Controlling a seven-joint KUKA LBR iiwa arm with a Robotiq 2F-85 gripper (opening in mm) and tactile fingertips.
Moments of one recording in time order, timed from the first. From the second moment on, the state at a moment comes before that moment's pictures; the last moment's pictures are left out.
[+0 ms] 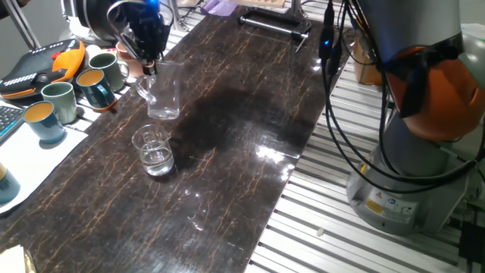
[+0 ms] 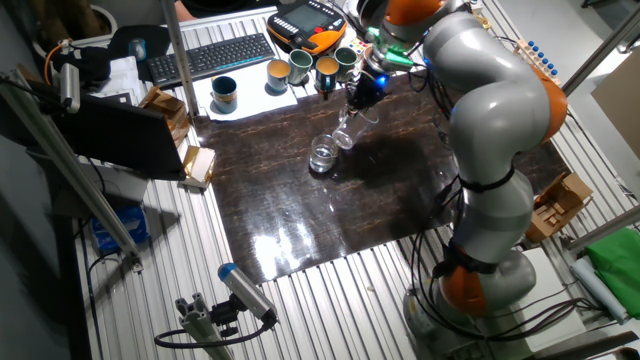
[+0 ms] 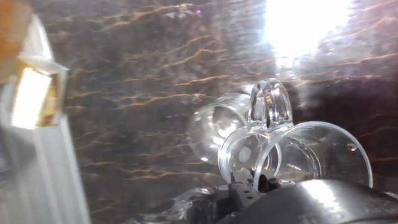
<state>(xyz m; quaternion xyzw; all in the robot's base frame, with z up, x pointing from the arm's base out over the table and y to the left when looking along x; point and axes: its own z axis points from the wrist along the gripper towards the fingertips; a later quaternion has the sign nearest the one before) 0.571 0.093 0.270 -0.04 -0.98 -0.15 0.09</state>
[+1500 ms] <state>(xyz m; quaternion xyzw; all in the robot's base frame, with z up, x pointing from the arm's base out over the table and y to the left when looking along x) 0.569 0.055 0.198 0.04 -1.00 0.02 0.05</state>
